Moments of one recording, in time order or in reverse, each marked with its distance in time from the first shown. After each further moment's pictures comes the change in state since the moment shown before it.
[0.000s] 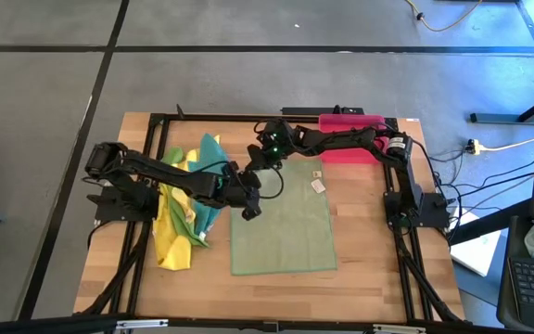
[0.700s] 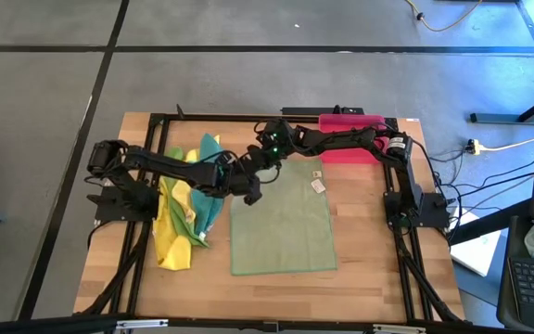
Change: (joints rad) left arm 0.103 0.004 0.000 -0.051 -0.043 -0.125; right arm 0.000 0.000 0.000 0.017 -0.015 -0.007
